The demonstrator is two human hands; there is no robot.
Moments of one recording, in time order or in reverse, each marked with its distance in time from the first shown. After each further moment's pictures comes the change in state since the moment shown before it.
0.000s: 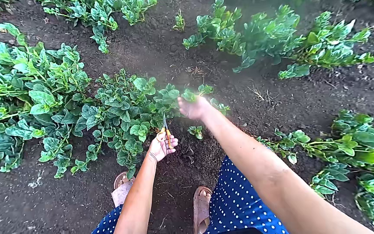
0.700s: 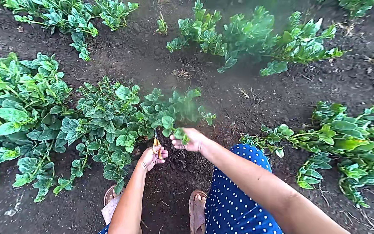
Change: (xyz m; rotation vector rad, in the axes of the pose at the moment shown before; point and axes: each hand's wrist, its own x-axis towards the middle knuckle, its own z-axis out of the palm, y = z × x) left_hand 0.020 -0.007 0.000 0.378 0.126 -0.108; right_hand -0.033 0.063 -0.059 -0.247 -0.017 0.130
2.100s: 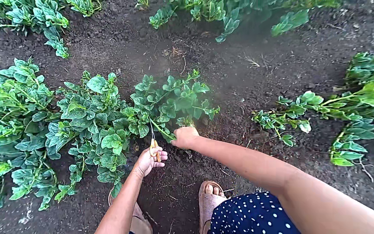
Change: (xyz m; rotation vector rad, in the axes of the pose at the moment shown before) left_hand -0.005 -0.024 -0.006 0.156 0.053 -0.015; right_hand 0.055 0.044 -0.013 -1.700 0.084 -0.052
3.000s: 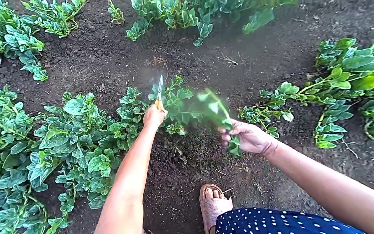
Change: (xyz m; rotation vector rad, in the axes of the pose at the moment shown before) left_hand 0.104 0.148 0.111 1.232 0.351 0.306; right_hand -0.110 0.179 0.033 1.910 0.200 -0.338
